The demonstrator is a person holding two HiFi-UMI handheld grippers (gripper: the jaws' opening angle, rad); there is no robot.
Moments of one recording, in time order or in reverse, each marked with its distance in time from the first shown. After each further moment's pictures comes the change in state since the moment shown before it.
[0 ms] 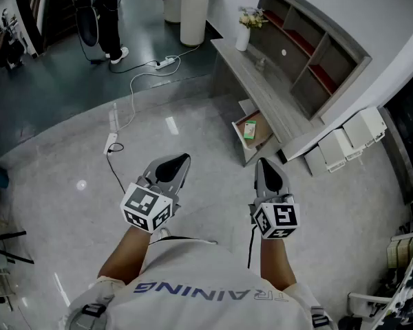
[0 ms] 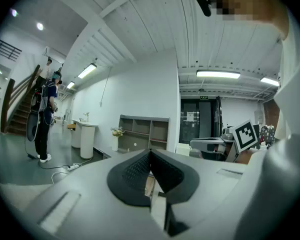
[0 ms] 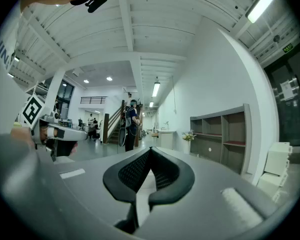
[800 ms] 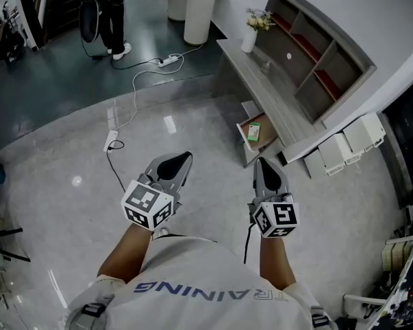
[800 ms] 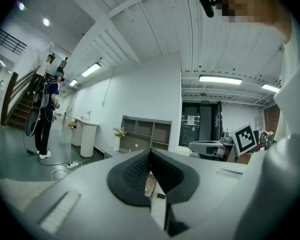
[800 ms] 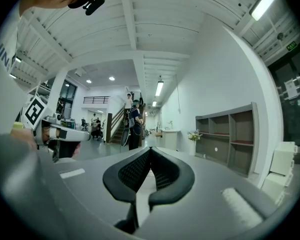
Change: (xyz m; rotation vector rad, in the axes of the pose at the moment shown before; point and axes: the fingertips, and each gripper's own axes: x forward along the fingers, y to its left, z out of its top) left arm -0.016 0.039 0.000 -0.037 -0.019 -0.010; right arm 0.028 0.041 -0.001 -0.001 0.001 0.026
